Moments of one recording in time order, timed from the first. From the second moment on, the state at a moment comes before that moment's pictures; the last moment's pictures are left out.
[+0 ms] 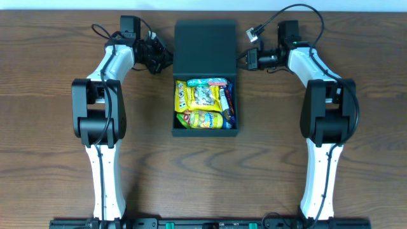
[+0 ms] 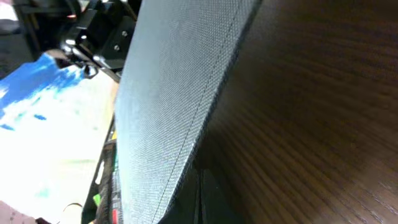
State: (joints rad) left arm -0.05 2.42 1.86 -0.52 0.83 -0.88; right arm 0.05 2.46 1.86 -0.54 -1.16 -0.01
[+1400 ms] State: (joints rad) left arm -0.06 1.87 1.93 -1.04 0.56 -0.28; right arm 0.04 1.80 1.86 -0.99 -0.70 -0.41
